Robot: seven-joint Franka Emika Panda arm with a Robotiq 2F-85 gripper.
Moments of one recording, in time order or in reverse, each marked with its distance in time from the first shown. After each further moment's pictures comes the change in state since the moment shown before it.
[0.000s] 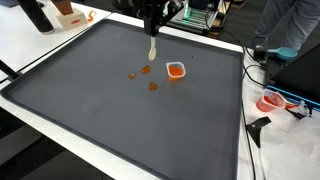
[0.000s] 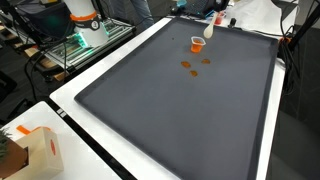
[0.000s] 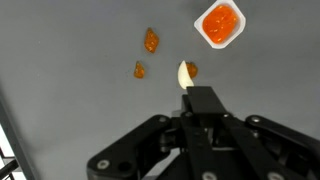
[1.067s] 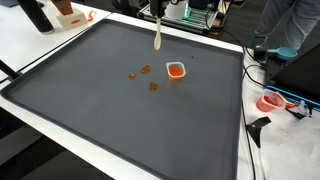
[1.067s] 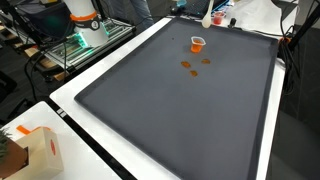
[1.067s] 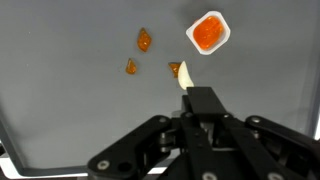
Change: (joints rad) arm -0.017 -0.207 0.008 -0.232 0.058 0.146 -0.105
